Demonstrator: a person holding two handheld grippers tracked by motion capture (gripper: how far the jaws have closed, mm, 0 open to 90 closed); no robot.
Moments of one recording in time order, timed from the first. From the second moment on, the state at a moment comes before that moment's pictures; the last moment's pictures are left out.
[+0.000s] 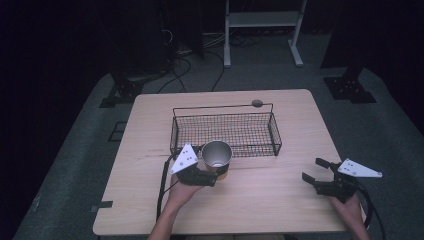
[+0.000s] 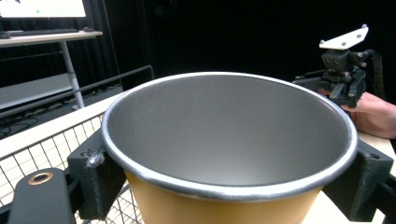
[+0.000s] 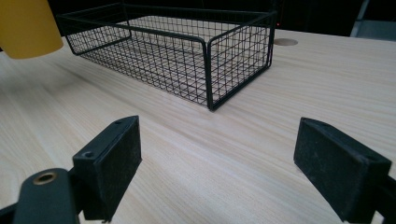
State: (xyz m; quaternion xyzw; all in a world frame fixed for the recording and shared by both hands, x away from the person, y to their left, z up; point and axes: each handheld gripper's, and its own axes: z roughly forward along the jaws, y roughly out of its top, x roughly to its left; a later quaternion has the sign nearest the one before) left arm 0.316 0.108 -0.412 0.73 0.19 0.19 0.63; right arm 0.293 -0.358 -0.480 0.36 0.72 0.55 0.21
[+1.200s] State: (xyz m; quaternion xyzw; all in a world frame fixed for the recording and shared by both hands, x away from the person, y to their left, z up) left arm 0.375 0.096 -0.366 0.73 0.18 0.19 0.64; right arm 0.293 -0.359 -0.480 0.36 0.72 0.55 0.21
